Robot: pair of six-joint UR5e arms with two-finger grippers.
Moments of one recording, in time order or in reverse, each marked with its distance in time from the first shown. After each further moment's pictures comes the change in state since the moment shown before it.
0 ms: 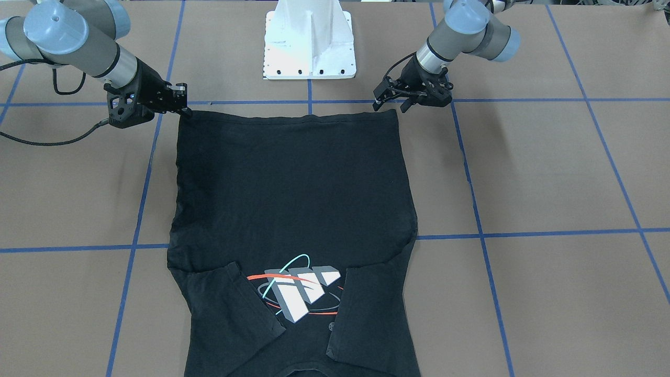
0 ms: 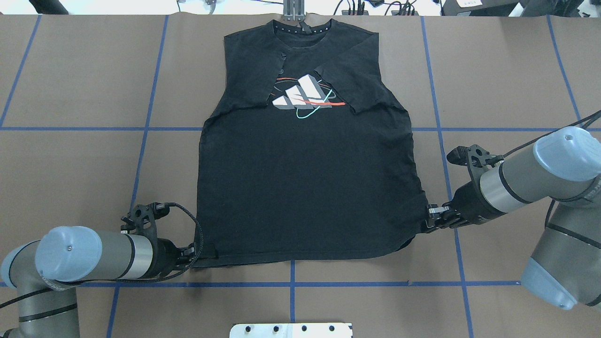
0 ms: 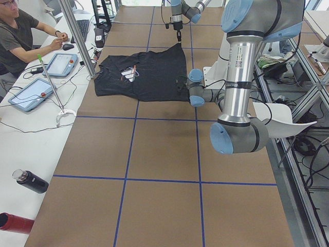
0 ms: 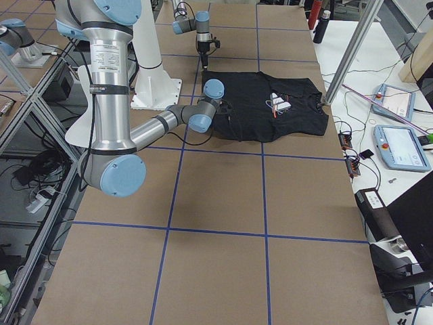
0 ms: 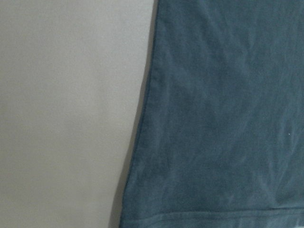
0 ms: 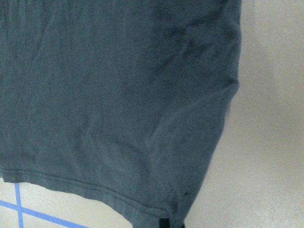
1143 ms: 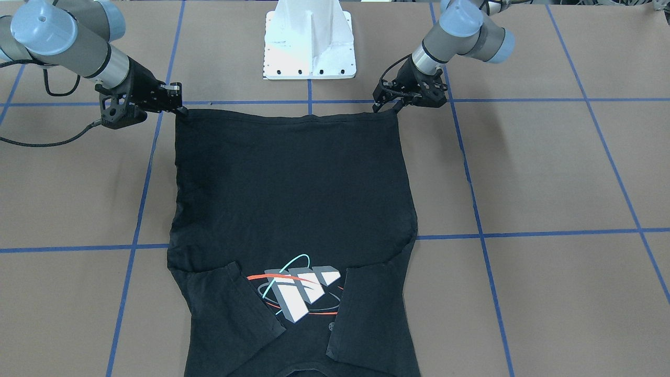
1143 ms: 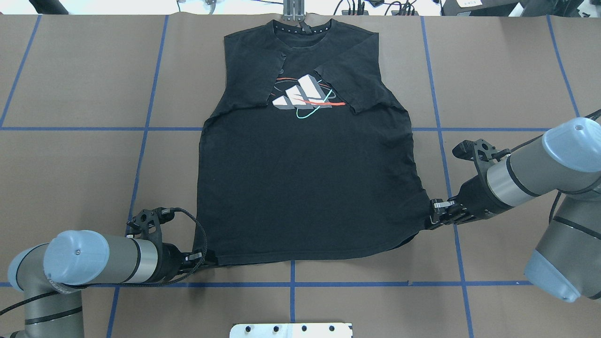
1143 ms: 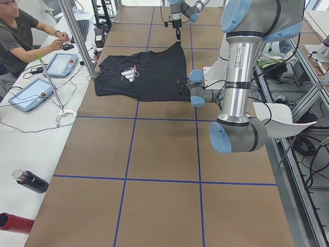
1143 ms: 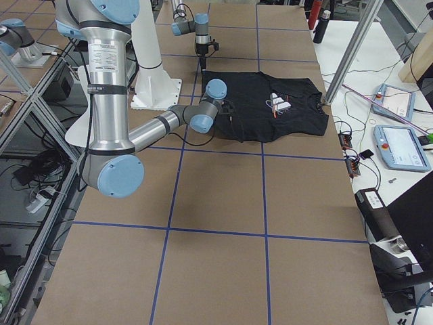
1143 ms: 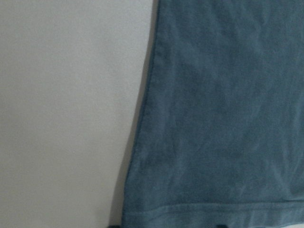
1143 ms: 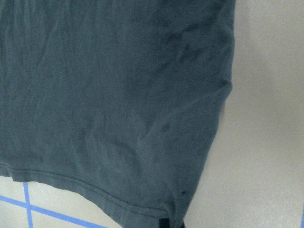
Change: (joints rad) left arm 0.014 -0.011 0.016 0.002 -0.001 0.000; right arm 0.035 0.000 0.000 0.000 0.049 0.000
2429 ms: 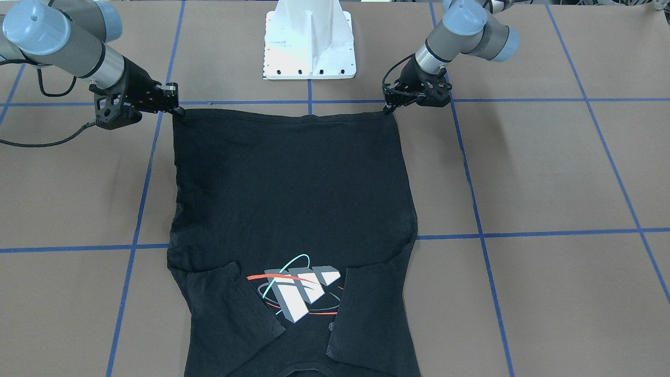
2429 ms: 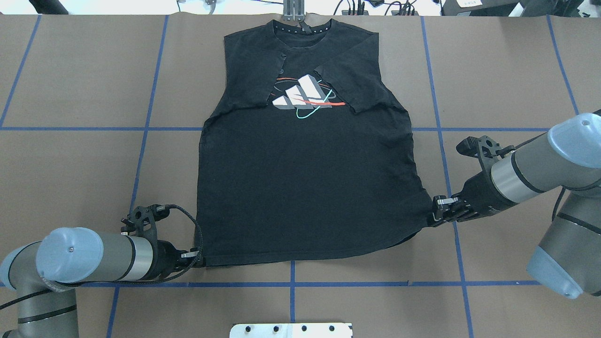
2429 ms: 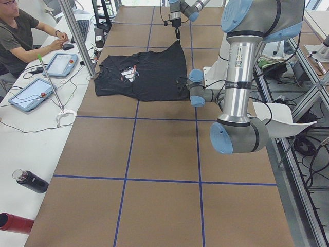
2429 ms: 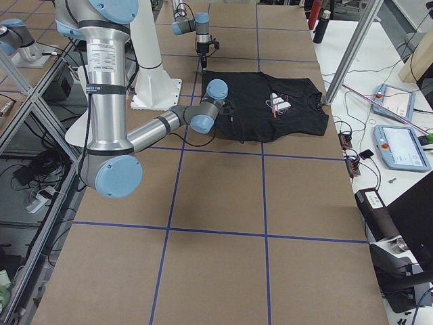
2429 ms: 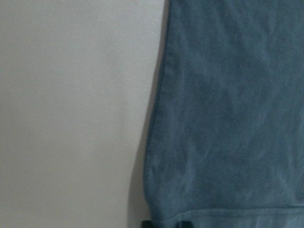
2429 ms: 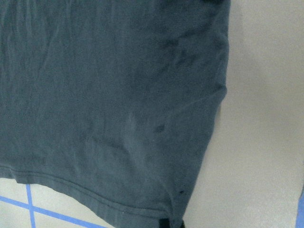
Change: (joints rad) left arm -0.014 0.017 -0.028 0.018 -0.002 0.000; right arm 0.018 -0.003 0.001 0.001 0.014 -0.001
